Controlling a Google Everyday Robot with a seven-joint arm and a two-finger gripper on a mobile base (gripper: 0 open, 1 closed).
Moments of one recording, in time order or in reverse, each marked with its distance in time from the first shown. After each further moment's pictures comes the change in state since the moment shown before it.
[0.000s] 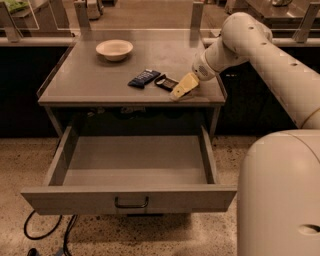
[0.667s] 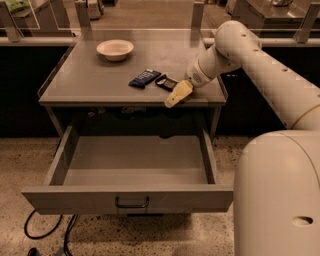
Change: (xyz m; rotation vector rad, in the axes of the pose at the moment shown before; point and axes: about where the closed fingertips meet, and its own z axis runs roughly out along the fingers) arm 0.003 0.026 0.026 -0.110 -0.015 -0.056
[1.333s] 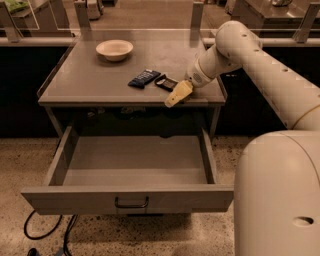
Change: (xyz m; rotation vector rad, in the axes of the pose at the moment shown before) arm 0.000 0.001 0.001 -0.003 0.000 -0.002
